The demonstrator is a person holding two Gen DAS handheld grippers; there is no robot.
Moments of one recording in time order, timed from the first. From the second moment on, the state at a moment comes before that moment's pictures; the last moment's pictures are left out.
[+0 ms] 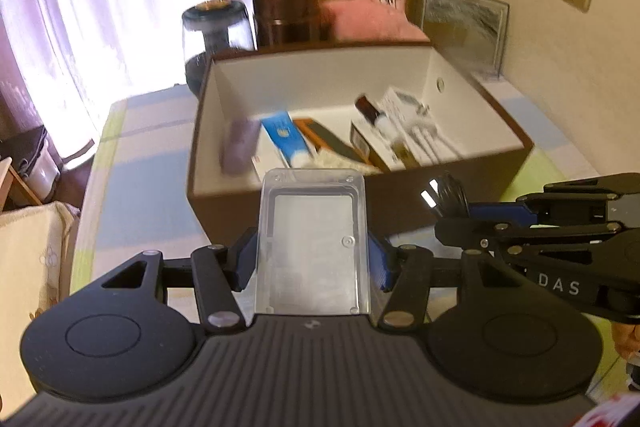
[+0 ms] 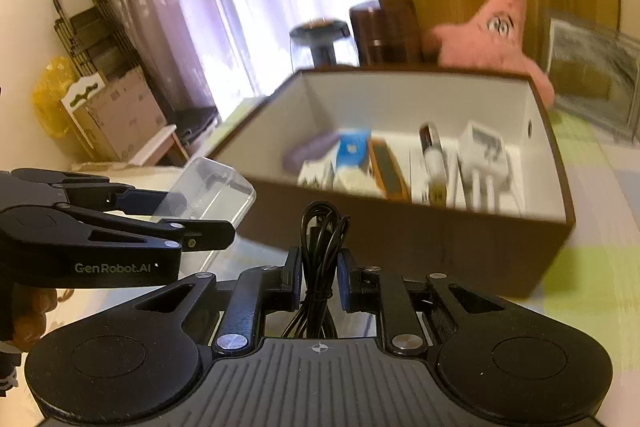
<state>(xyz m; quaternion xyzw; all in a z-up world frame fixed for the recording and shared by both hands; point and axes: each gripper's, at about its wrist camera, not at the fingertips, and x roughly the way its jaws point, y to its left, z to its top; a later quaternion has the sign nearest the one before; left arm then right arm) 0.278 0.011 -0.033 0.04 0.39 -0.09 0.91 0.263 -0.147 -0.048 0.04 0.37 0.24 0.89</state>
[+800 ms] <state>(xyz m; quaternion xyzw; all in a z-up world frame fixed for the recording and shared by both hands) 0.376 0.036 -0.011 0.03 0.37 -0.06 0.93 0.366 -0.114 -0.016 0.00 0.32 0.25 0.92</state>
